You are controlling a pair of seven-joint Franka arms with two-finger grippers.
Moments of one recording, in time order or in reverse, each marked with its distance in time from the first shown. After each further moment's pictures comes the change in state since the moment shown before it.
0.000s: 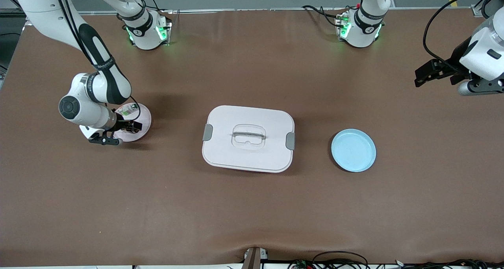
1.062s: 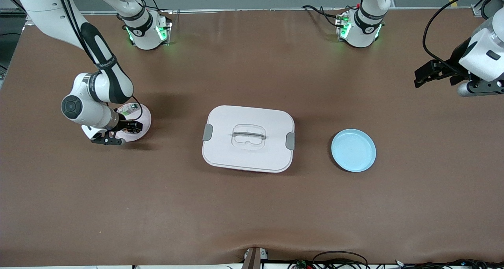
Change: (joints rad) left arm 0.000 0.001 0.000 -0.003 0.000 0.001 0.000; right arm 0.015 -0.015 0.008 0.007 0.000 -0.013 0.000
